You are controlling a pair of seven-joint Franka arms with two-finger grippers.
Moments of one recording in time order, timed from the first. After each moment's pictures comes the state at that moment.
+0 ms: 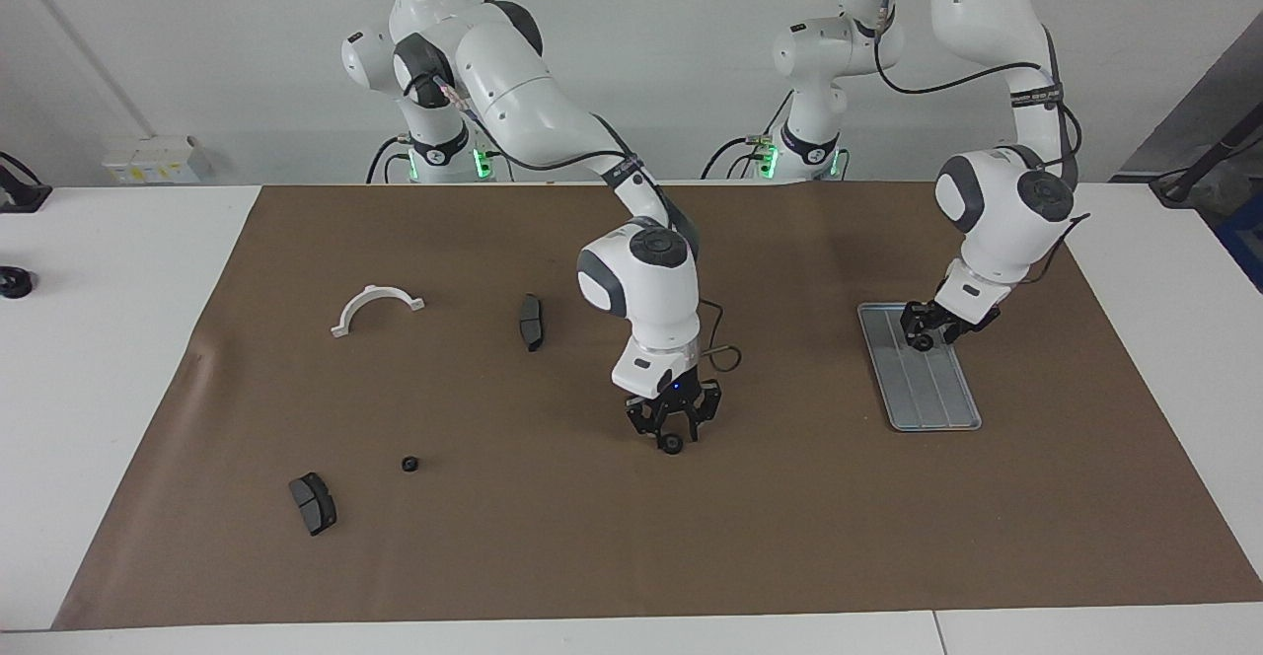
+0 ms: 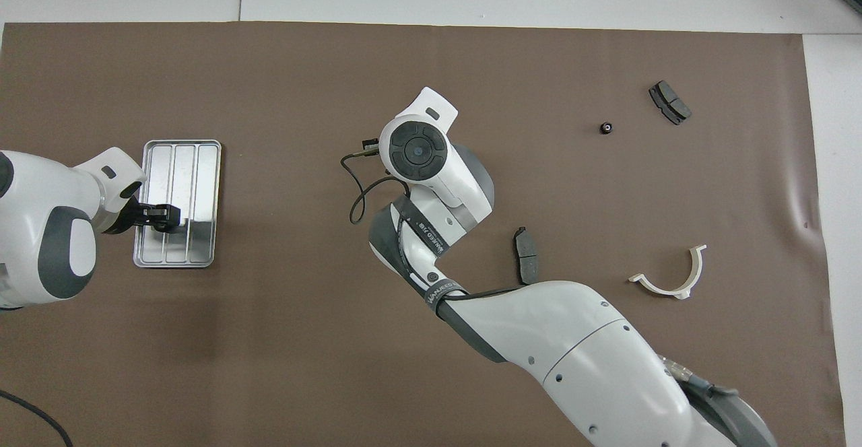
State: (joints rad) left arm 0.07 0.17 0.00 -2.19 -0.01 2.36 0.13; right arm 0.58 0.86 0.00 -1.22 -0.15 2.41 0.54
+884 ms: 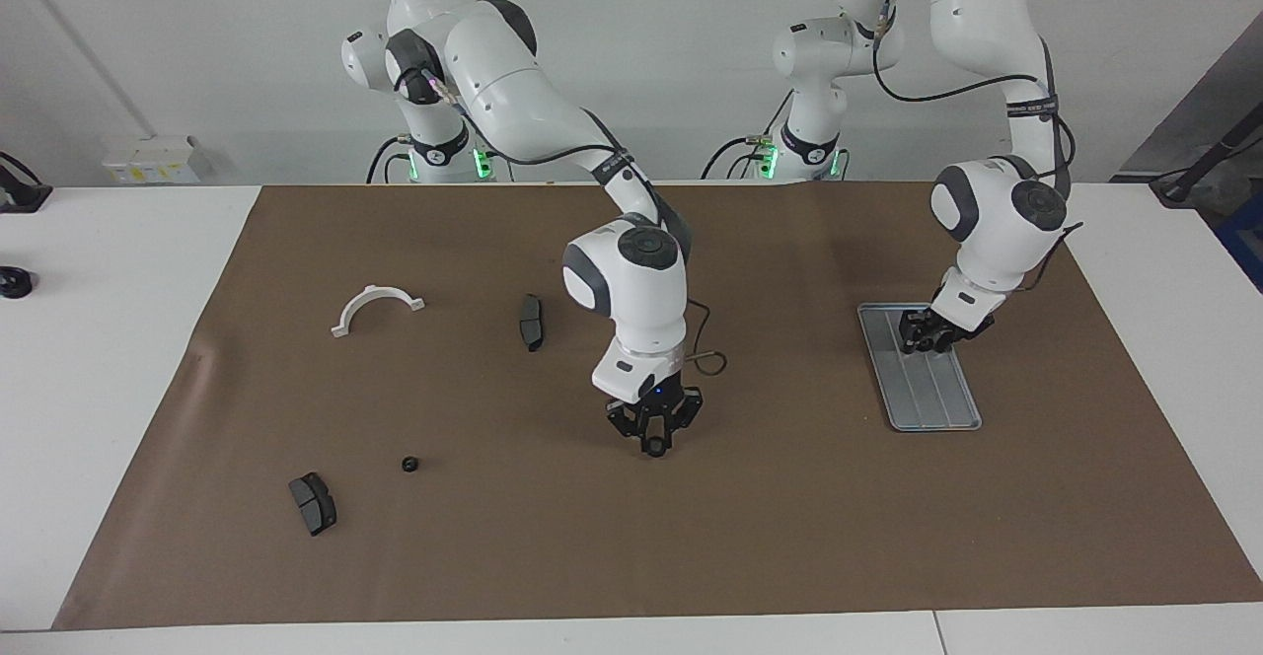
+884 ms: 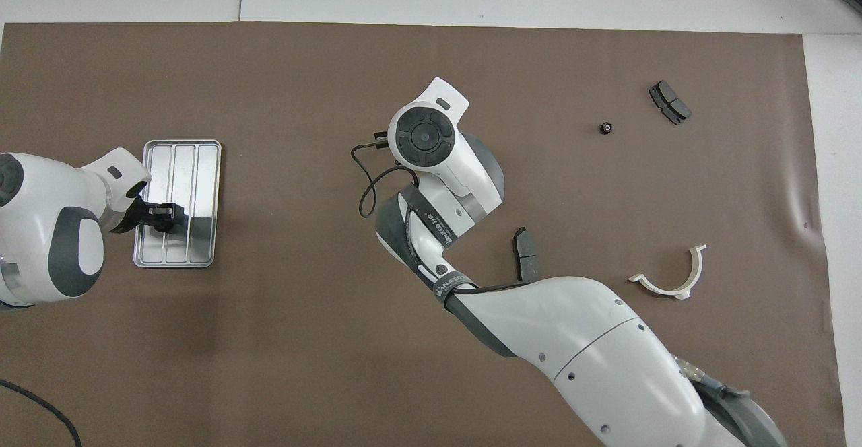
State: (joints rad) left arm 0.07 0.20 0.00 -2.19 -0.01 2.41 0.13; right arm 0.53 0.80 -0.01 -1.19 -0.16 2.25 0.50
